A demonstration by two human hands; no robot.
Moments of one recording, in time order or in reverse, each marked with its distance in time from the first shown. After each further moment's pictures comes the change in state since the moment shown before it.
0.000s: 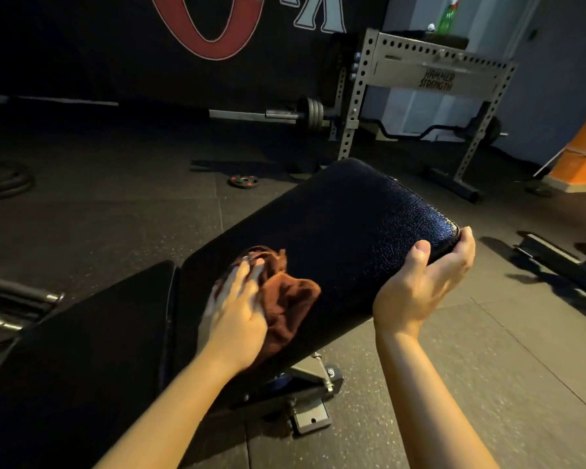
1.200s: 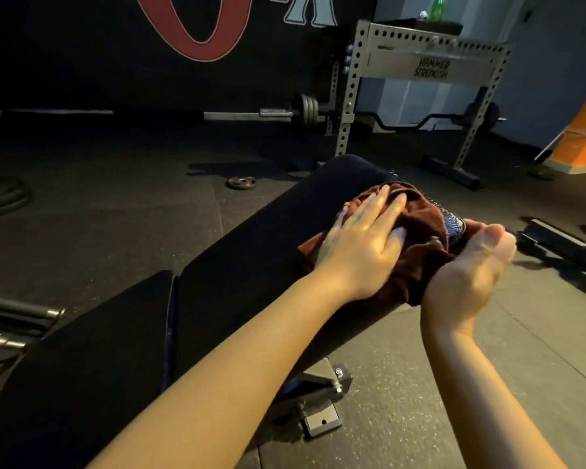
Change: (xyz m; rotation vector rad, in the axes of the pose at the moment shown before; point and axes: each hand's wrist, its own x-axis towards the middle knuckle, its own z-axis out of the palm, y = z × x) left_hand 0.070 0.130 0.020 -0.054 -0.090 0.599; right_hand 0.034 0.001 -0.021 0.045 0.030 0.151
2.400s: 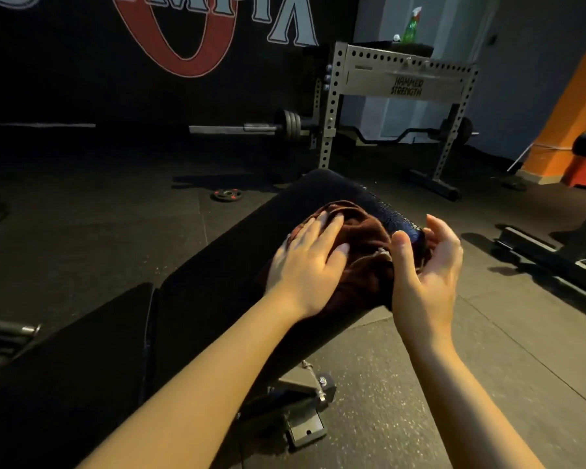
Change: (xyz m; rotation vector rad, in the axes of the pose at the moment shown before) left_hand -0.020 -0.015 0.000 0.026 0.013 -0.198; right_hand -0.006 -0.016 -0.023 -0.129 -0.356 -0.092
